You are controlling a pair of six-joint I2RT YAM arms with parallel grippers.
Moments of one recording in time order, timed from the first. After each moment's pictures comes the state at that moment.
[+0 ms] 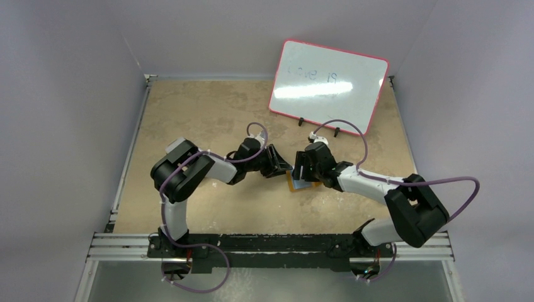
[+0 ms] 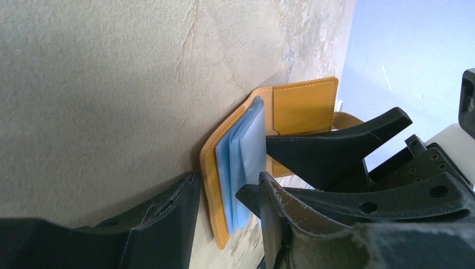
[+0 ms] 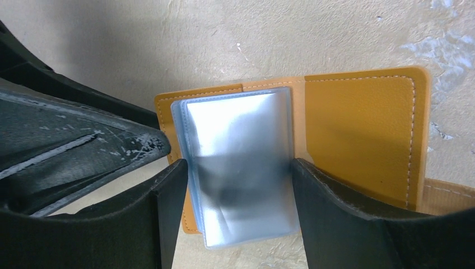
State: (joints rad) left arm -0.70 1.92 0.79 0.60 0.36 -1.13; right arm 0.61 1.40 0.62 -0.11 0.14 0.61
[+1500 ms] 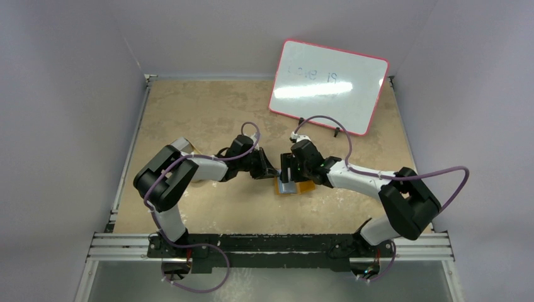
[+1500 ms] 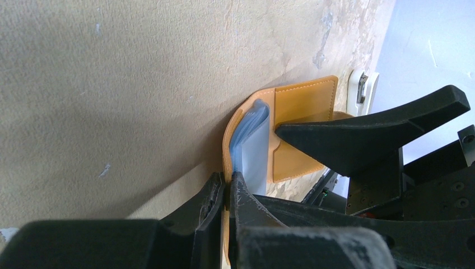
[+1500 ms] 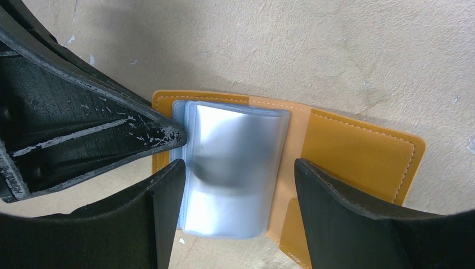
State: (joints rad) left arm -0.65 1.78 0.76 0.33 0.43 -0.99; right arm 0.72 1.48 0.75 -0.19 0.09 0.54
